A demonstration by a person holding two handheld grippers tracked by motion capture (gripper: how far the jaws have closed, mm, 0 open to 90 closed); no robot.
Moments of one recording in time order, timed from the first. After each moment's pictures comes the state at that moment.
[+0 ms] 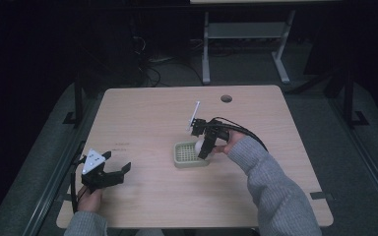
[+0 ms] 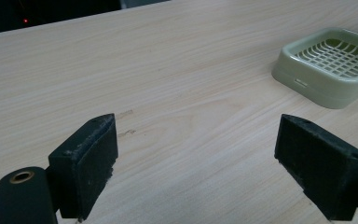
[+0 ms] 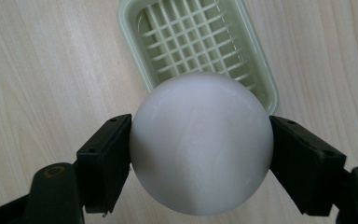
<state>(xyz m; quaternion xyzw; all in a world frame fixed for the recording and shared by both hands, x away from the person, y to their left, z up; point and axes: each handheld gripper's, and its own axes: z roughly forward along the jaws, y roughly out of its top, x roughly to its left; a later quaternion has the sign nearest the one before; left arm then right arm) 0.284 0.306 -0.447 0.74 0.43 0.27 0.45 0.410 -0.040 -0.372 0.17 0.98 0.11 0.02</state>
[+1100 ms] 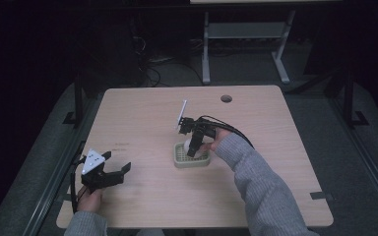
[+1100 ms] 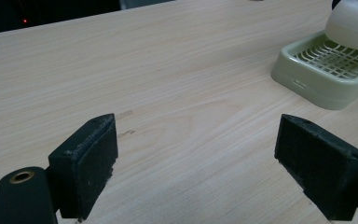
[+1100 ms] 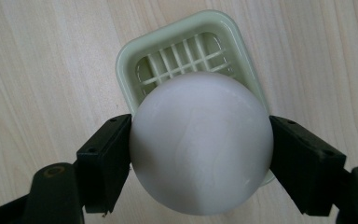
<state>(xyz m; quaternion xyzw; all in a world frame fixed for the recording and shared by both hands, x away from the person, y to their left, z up) 0.284 0.306 -0.447 0.73 0.43 0.27 0.45 0.427 -0.007 -0.383 0.16 0.98 0.11 0.00</state>
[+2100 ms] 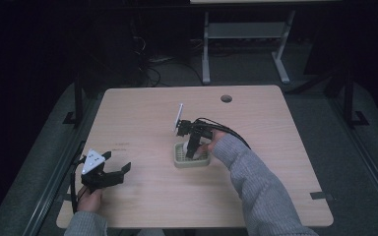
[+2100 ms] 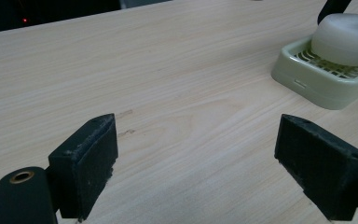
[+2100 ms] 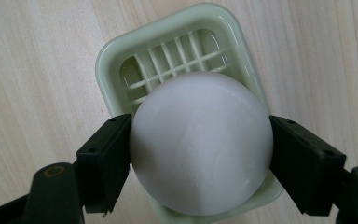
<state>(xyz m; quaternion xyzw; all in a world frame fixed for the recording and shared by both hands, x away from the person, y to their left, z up) 0.284 0.306 -0.447 0.74 0.43 0.27 0.45 0.433 0.003 -0.400 0.16 0.98 0.09 0.00</state>
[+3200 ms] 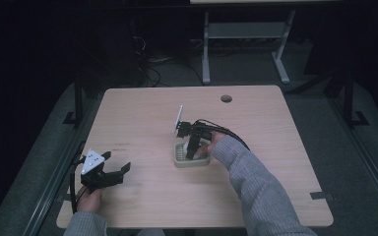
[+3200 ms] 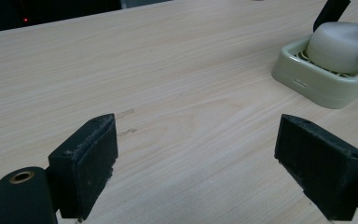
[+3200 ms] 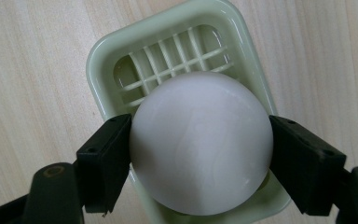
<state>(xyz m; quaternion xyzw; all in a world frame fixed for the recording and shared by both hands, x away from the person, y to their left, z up) 0.284 0.308 -0.447 0.73 0.43 0.27 0.45 0.435 0.003 -0.410 0.16 0.98 0.09 0.00</state>
